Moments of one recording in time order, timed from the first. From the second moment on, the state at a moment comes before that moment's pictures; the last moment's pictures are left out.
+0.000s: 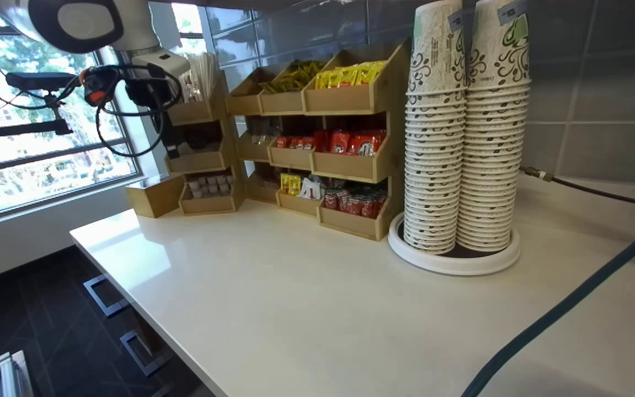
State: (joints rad) arm 0.10 -0.32 0.17 -2.37 0.39 2.28 0.39
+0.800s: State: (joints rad) arm 0.16 -0.22 0.16 -2.41 0.80 2.56 0.32
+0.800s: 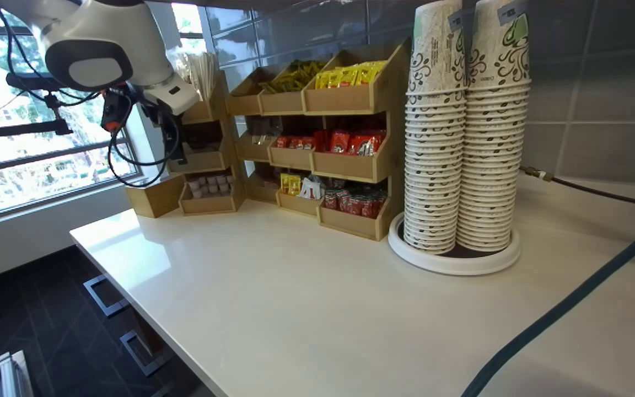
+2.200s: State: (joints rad) arm 0.16 -0.16 0.16 -2.39 1.30 2.56 0.09
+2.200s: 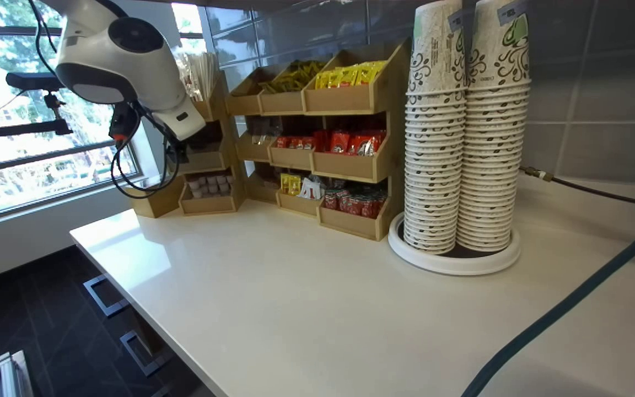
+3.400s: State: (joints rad) arm 0.15 -0.13 0.15 -2.37 1.49 2.52 -0.01
